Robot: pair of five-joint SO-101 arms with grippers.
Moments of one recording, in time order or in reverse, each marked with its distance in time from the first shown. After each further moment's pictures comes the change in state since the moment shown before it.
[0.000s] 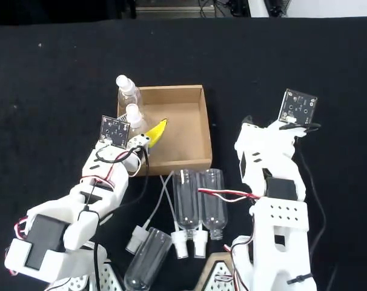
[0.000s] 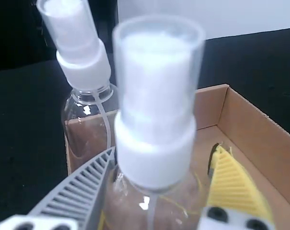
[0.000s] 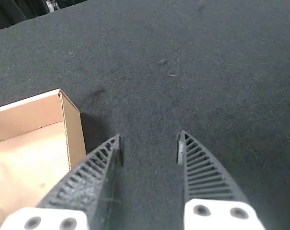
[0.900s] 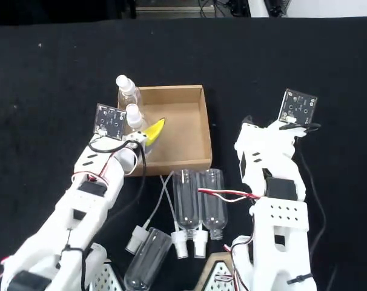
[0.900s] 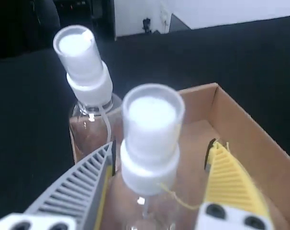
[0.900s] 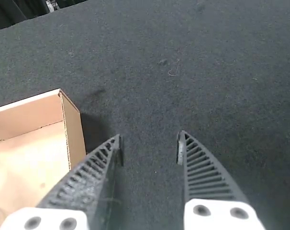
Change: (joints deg) left arm -0.1 -26.6 0.1 31.6 0.0; right arm 0.0 0.0 0.0 0.0 0.0
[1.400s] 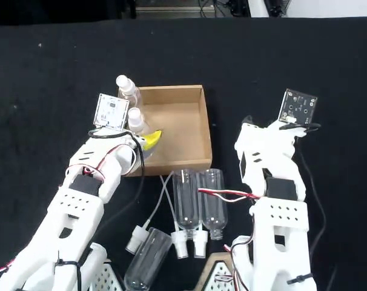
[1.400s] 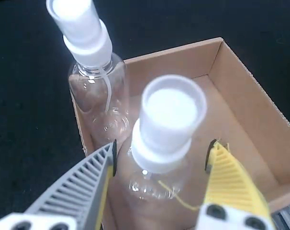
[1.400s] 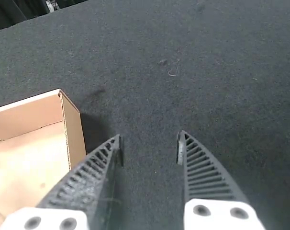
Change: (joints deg) left arm -0.1 -9.5 -7.4 30.6 0.0; right arm 0.0 0.0 0.0 0.0 0.0
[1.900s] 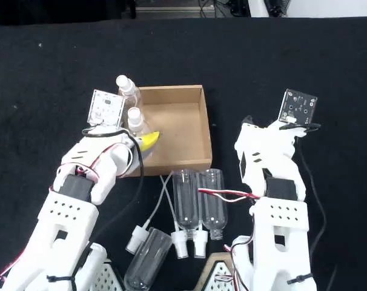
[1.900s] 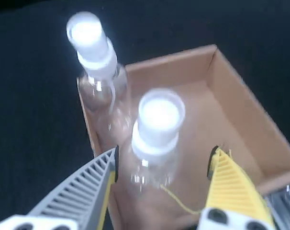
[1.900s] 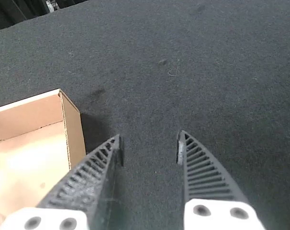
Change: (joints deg) left arm 0.0 -8.1 -6.7 17.8 0.0; right arm 0.0 0.0 0.0 0.0 0.0
